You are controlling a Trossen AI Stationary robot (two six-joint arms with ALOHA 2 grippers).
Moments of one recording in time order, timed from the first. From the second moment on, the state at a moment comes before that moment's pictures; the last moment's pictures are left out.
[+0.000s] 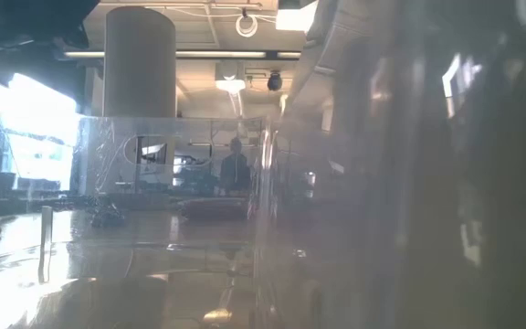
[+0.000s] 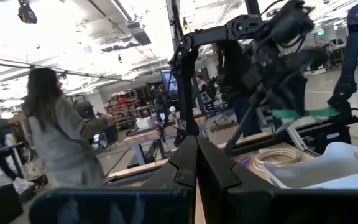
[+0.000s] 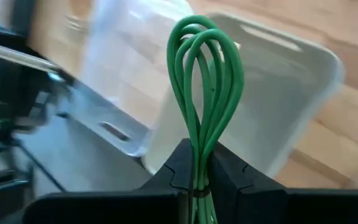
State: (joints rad) left arm -0.33 0.08 0.11 0.29 -0.25 0.36; right arm 0.73 1.84 1.70 -0.98 0.32 1.85
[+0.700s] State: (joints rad) left arm -0.33 0.08 0.11 0.26 -0.25 0.36; right arm 0.68 1.94 1.70 -0.87 0.19 1.77
